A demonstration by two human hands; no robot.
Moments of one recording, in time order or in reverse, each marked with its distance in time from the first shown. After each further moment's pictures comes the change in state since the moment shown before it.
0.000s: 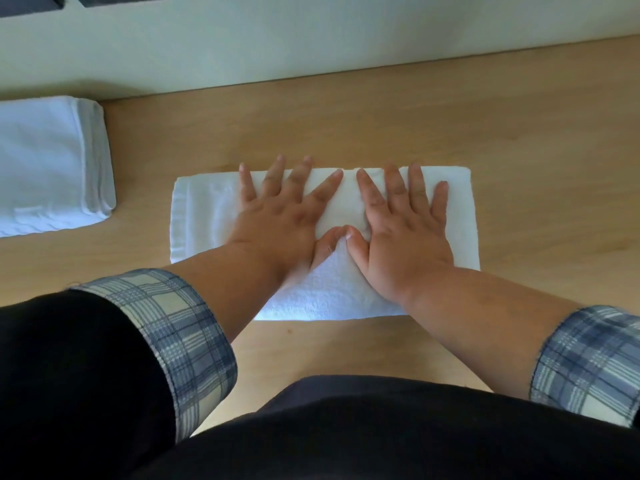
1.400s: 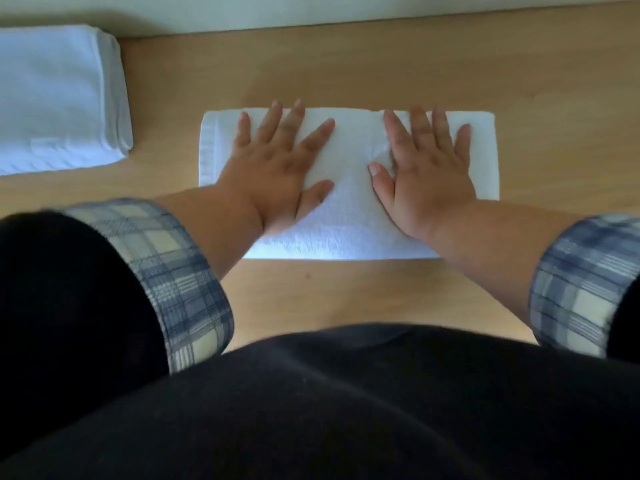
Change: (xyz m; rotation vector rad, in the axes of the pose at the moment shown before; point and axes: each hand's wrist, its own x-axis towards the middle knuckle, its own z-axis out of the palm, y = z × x) left_hand -0.031 -0.044 0.009 -0.039 0.026 0.082; right_hand 0.001 0.000 0.002 -0.044 0.044 0.011
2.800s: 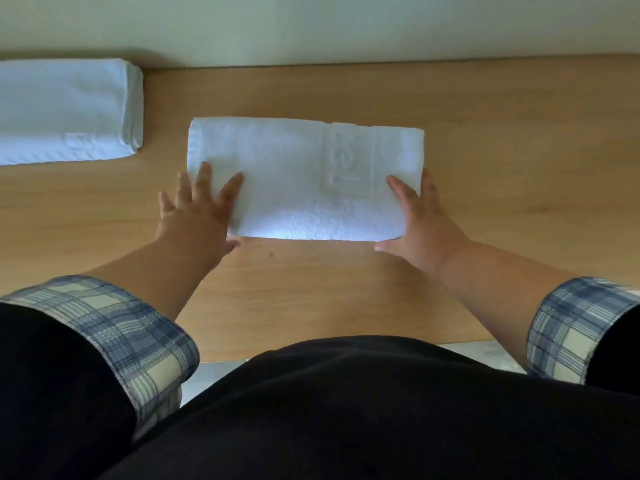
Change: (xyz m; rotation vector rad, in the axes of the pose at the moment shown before) left_hand -0.110 0.026 0.015 0.242 -0.086 -0.408; right_hand -0.099 0.090 0.007 0.388 -0.074 -0.031
